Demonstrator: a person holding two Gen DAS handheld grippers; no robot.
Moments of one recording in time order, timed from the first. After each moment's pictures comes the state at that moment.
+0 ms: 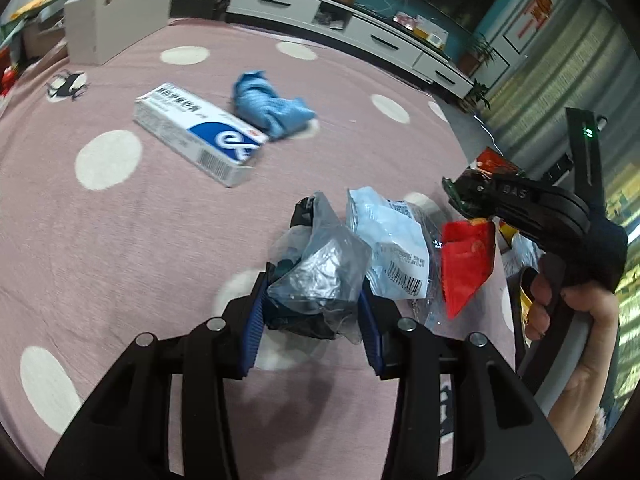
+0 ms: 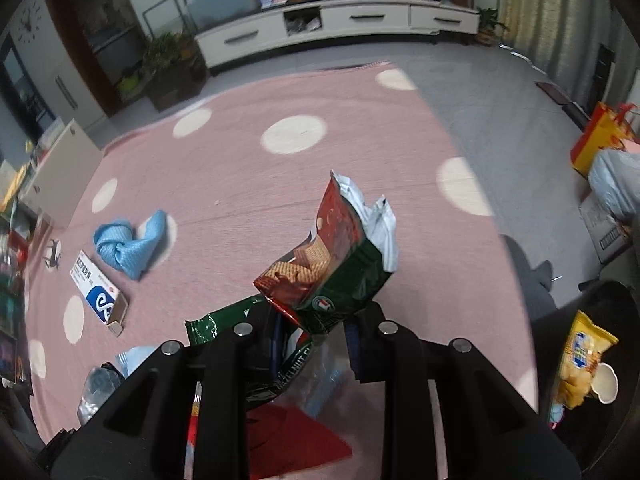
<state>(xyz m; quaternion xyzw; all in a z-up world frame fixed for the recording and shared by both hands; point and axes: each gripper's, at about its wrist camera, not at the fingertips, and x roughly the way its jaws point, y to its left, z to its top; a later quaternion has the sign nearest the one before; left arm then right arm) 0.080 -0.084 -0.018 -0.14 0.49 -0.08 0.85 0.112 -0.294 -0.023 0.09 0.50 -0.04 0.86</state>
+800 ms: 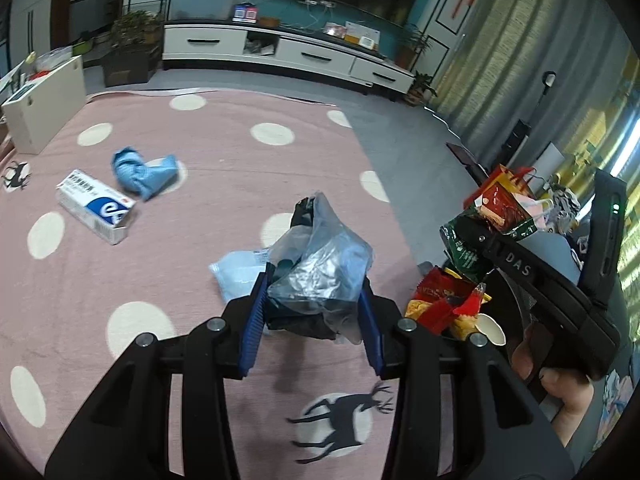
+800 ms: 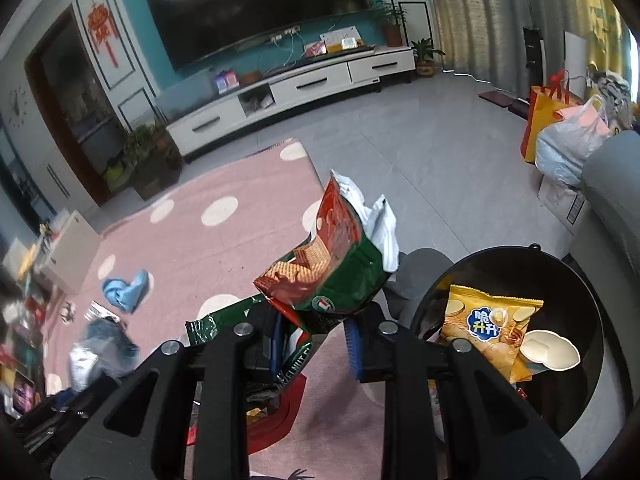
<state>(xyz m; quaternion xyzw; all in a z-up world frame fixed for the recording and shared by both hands) 0.062 -0.191 0.042 -0.08 0.44 -0.16 0.88 0.010 -0.391 0.029 0.17 0.39 -0.10 0.90</state>
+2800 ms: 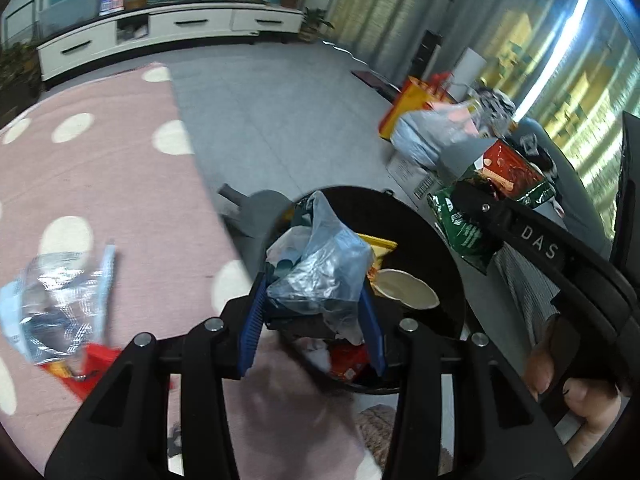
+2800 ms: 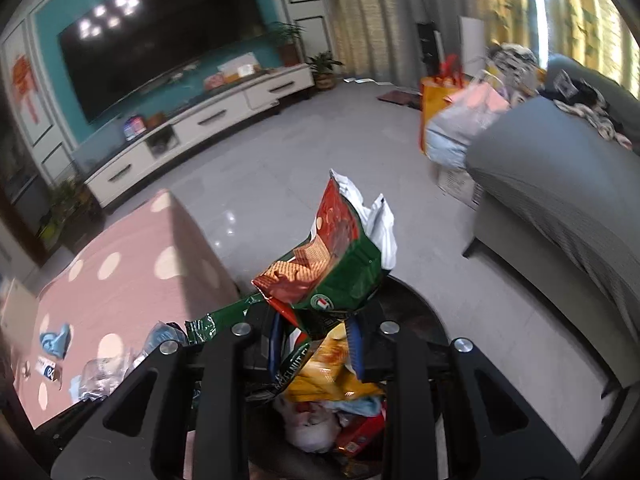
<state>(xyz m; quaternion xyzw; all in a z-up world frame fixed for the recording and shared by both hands) 0.051 -0.391 0.000 0.02 0.48 -0.33 0.81 -0.071 -0.521 0.033 0.19 0.36 -0.26 0.87</state>
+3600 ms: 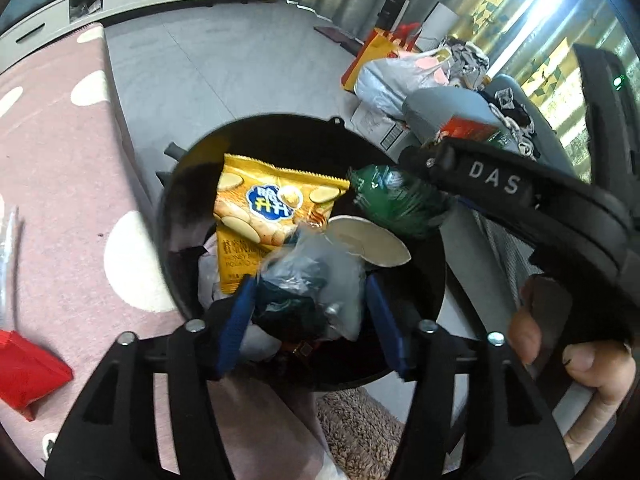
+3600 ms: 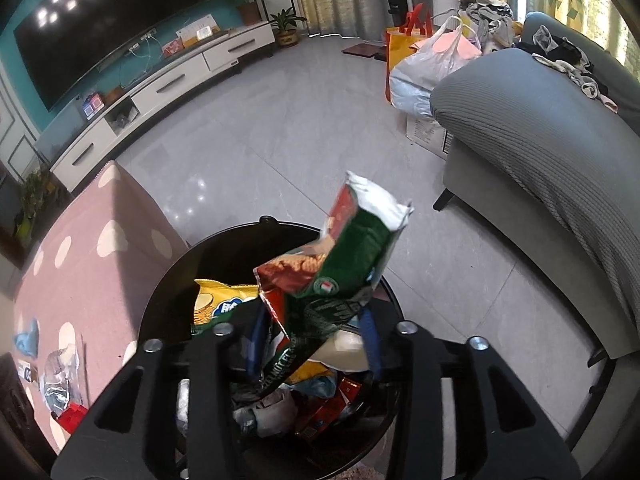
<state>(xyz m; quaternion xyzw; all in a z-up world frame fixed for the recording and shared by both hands) 0.032 -0.428 -0.043 0.03 0.52 -0.38 0.76 -0.074 -0.562 -0.007 0.22 0.43 -0.30 0.82</state>
